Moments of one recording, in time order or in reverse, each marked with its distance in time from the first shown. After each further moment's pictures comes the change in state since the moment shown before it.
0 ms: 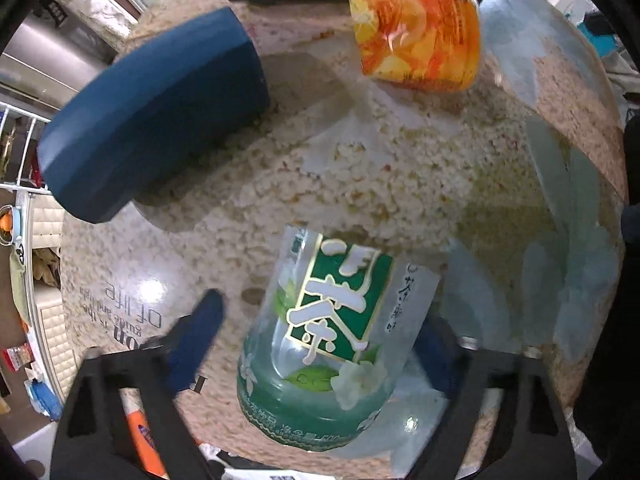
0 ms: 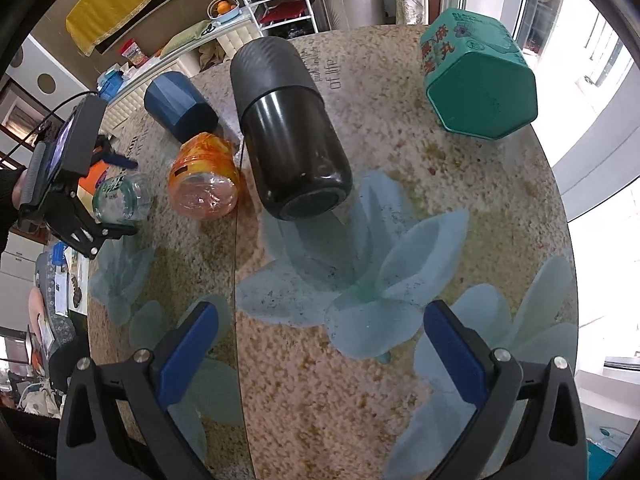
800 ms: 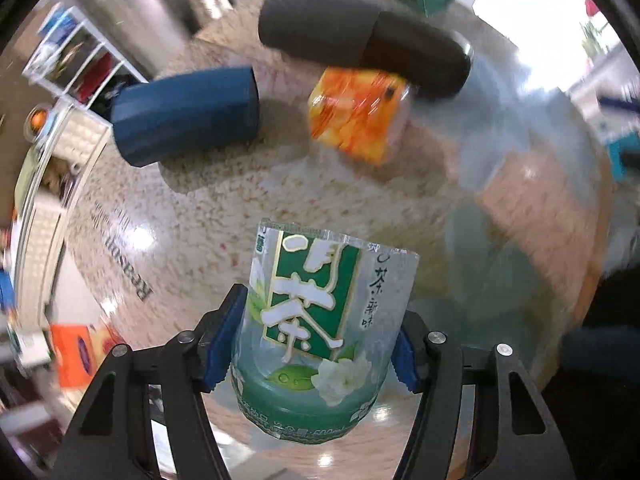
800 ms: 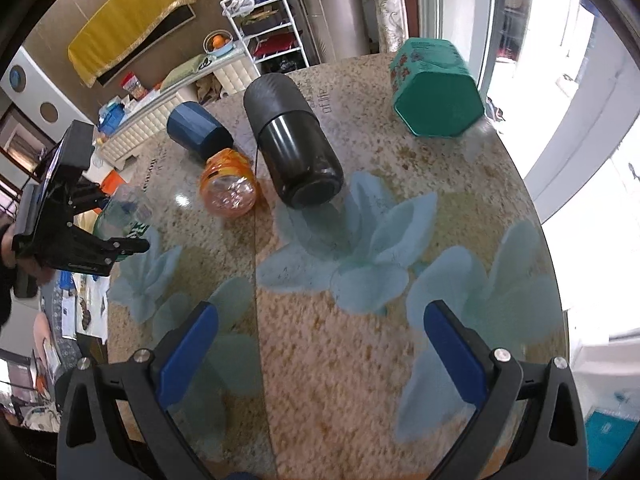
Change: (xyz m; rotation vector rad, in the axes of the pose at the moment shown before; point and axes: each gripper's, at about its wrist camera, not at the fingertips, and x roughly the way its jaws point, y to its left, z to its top) left arm -0.082 -0.060 -0.026 -0.431 -0.113 0.010; right arm -0.053 0.015 -0.052 0.066 -0.123 -0.003
